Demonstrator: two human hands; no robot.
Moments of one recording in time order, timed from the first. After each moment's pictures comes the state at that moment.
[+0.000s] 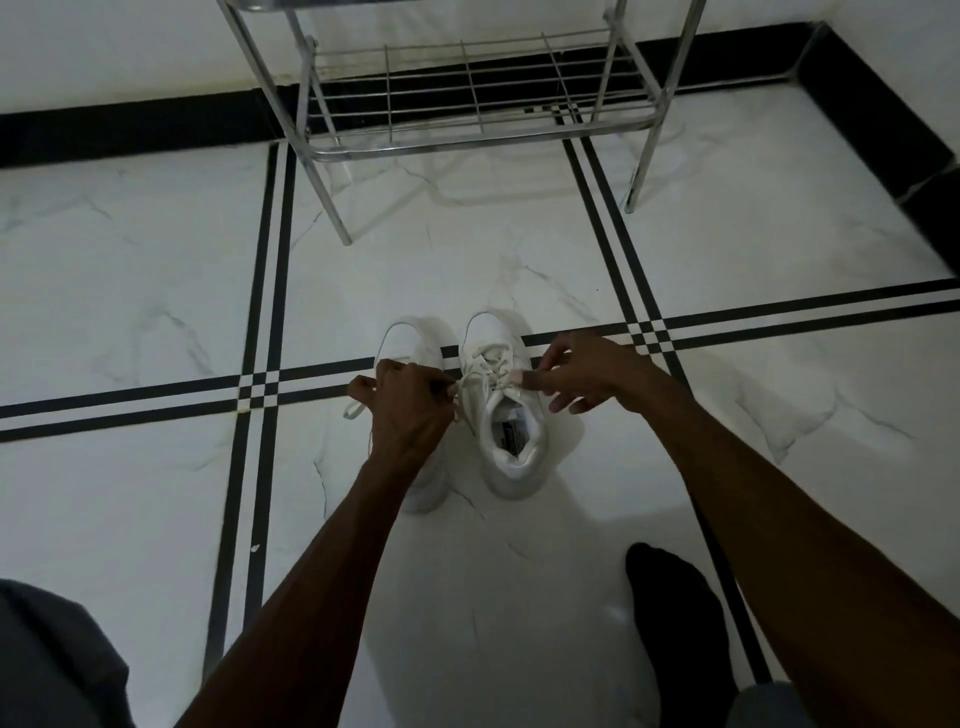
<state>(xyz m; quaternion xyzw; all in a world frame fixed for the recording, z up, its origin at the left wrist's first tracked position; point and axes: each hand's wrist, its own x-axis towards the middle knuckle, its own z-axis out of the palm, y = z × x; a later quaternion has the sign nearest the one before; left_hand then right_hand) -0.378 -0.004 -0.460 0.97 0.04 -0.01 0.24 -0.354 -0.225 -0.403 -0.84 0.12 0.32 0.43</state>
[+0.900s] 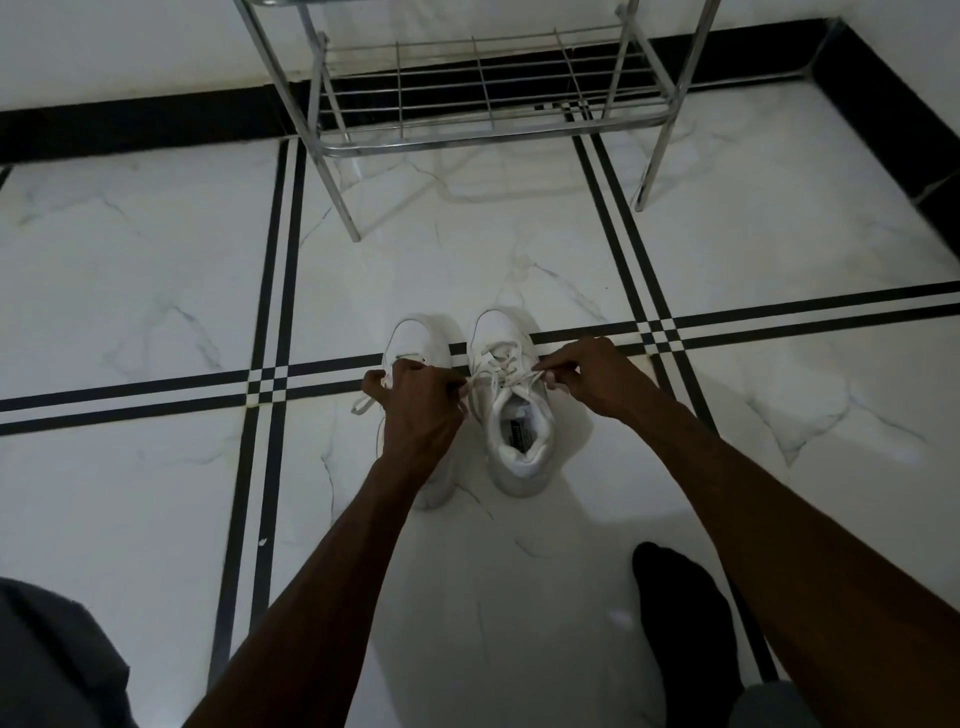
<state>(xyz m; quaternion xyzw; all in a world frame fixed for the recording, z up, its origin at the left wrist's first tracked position) -0.383 -0.005 -0.468 0.98 0.02 -0.02 0.20 -0.354 -0.239 -0.456 -0.92 -0.08 0.13 0.36</state>
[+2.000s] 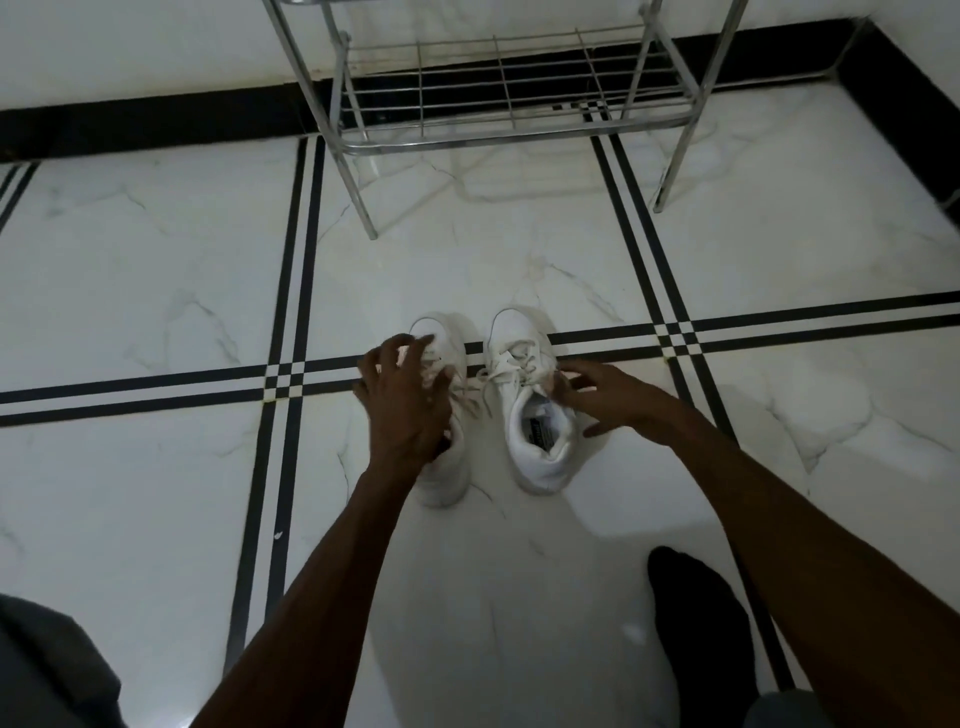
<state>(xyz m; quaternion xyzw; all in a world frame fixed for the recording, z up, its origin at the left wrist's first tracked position) -0.389 0.027 -0.468 0.95 0.07 0.06 0.29 -0.369 -0.232 -0.453 -0.80 0.08 0.34 0.49</state>
